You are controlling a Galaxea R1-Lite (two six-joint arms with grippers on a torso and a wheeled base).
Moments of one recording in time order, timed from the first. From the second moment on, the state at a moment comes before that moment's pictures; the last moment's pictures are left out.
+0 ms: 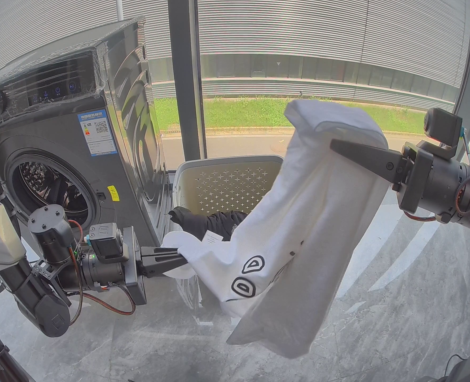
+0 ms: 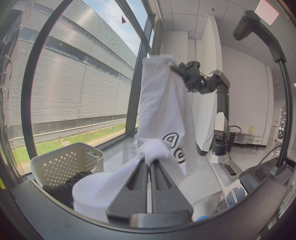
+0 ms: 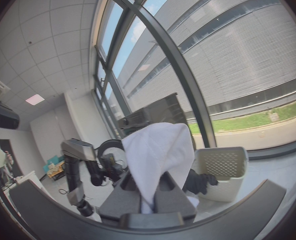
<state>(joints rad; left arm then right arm) -0.28 1.91 -0.36 -1.55 -0.98 0.05 0.60 1.40 -0.78 -0.68 0.38 0.30</state>
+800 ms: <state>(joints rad) -0.34 1.75 -0.50 -1.55 -0.82 -0.03 0.43 1.38 -0.59 -0.69 0.34 0.29</state>
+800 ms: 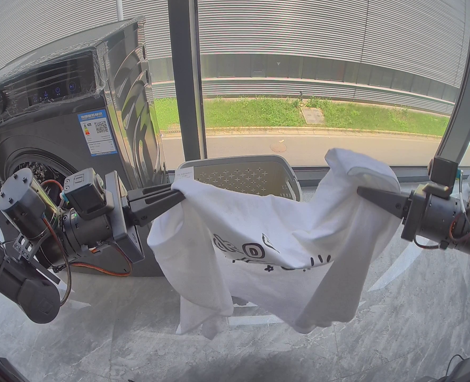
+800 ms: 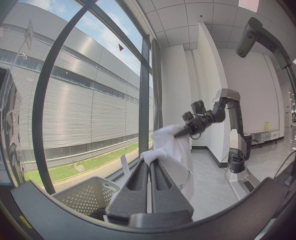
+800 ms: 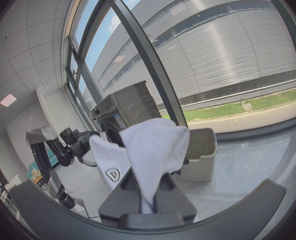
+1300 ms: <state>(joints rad) -0.43 1.70 -0.53 -1.52 -0.77 -0.03 0.44 1.28 -0.36 -0.68 0.40 0.22</state>
